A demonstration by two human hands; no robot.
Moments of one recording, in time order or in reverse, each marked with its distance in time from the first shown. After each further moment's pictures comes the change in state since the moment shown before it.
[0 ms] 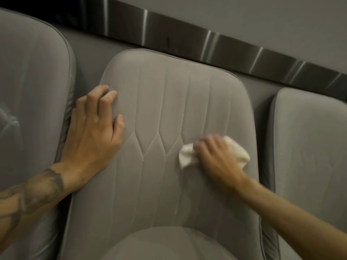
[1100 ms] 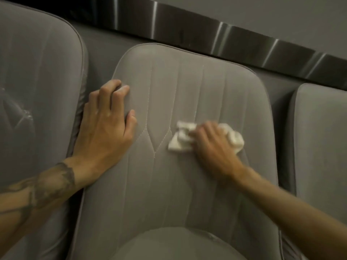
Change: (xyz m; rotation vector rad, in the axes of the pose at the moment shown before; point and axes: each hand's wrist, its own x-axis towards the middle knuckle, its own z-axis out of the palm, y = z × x) left_hand -0.001 -0.004 0.005 -0.022 0.019 0.003; right_hand 0.044 -0.024 0.010 0.125 0.081 0.042
